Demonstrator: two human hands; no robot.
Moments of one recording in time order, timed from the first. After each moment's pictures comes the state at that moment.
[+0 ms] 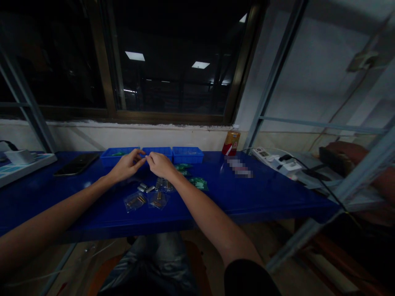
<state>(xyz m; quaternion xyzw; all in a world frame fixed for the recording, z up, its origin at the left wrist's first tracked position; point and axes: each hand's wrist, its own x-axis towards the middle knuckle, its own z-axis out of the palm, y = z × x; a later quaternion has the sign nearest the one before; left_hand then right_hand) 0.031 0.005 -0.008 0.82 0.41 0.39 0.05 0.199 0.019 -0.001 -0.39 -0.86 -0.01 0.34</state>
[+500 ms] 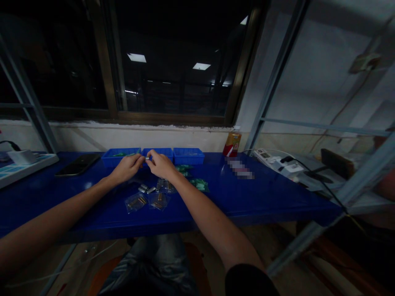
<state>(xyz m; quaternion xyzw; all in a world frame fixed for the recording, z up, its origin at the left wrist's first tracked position) 0.031 0.006 -0.008 0.82 0.45 0.35 0.01 0.201 0.010 0.004 -0.38 -0.86 0.04 0.34</state>
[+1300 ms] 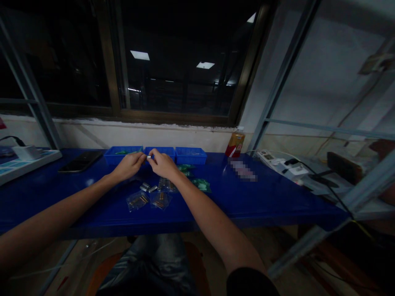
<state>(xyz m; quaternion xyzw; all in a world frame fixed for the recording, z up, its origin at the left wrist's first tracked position) 0.030 0.008 -0.007 0.82 0.45 0.34 0.00 0.200 0.012 0.001 -0.39 -0.86 0.03 0.34</state>
